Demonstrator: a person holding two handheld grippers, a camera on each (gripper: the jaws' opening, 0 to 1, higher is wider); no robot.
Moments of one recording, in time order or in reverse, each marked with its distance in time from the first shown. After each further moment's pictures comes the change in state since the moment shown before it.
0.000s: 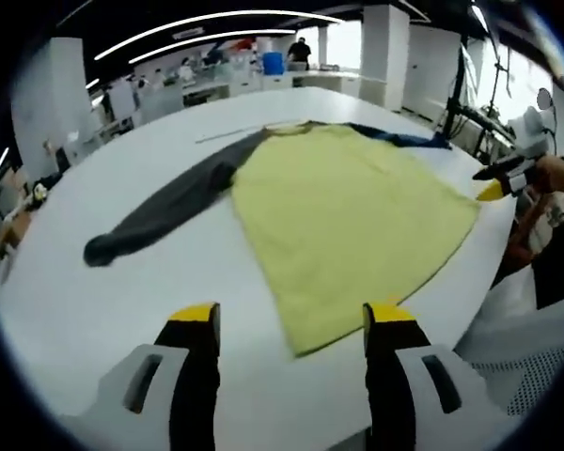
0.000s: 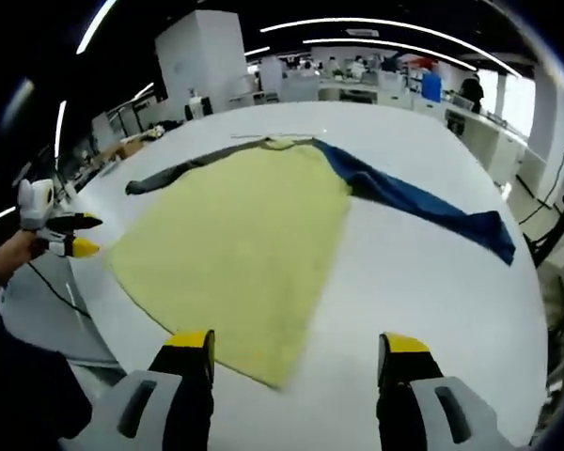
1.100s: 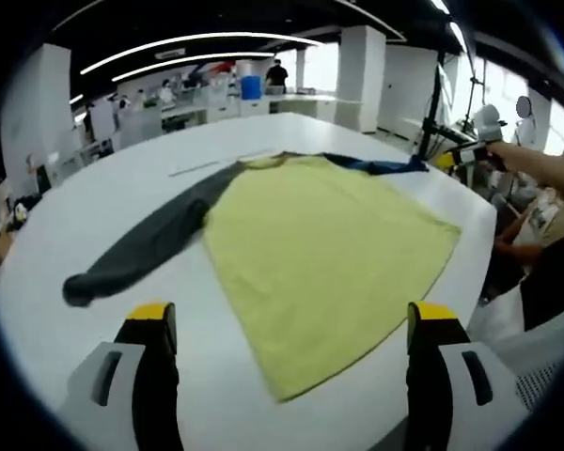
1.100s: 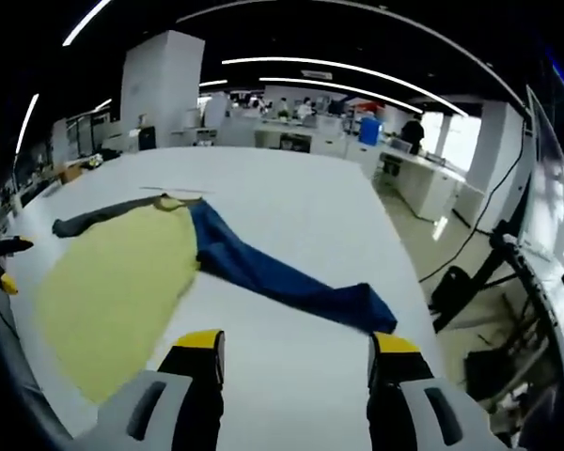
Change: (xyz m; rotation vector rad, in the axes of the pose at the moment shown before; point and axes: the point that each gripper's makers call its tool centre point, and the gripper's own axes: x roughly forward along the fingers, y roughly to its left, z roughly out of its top) left arm 0.013 -0.020 0.037 0.078 -0.096 -0.095; right arm -0.018 -0.178 0.065 0.023 -0.155 -0.330
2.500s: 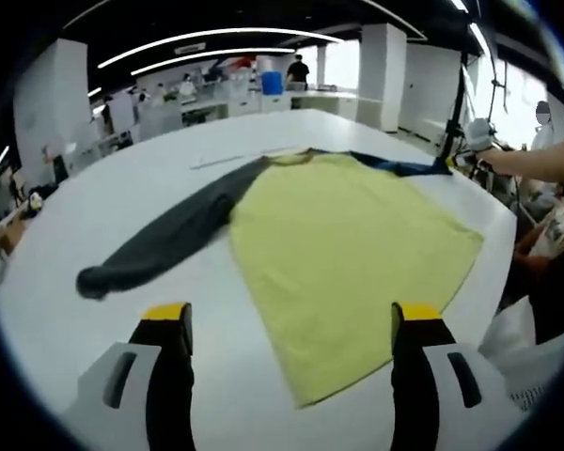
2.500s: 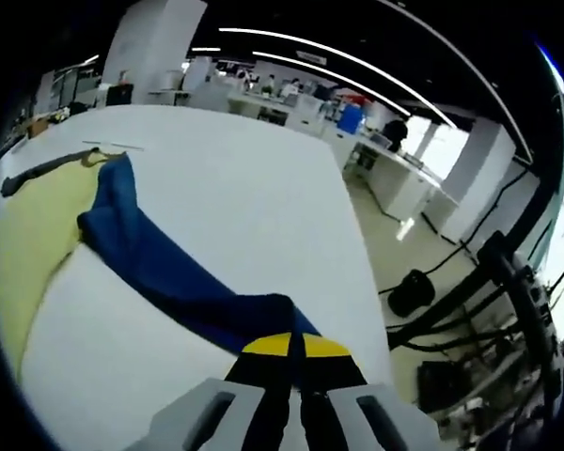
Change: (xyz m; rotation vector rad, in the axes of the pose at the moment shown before) left arm 0.002 0.018 0.005 -0.052 0.007 0.093; right arm 0.070 -0.074 -0.002 -0.121 0.073 -0.165
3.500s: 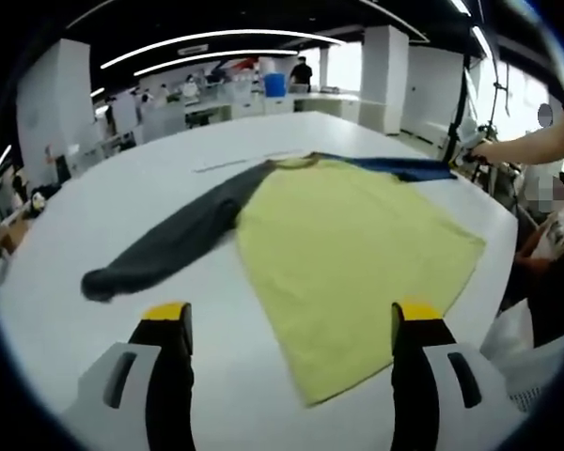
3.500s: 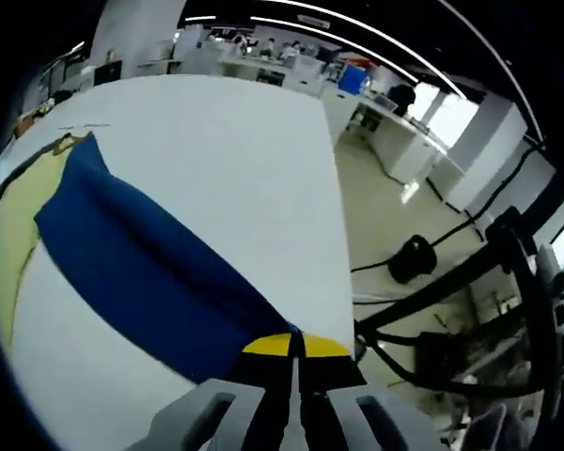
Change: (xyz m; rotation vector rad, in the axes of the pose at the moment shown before) left arm -0.005 0.010 0.000 -0.004 0.000 0.020; right arm 0.034 -0.042 -0.038 0.066 0.305 0.038
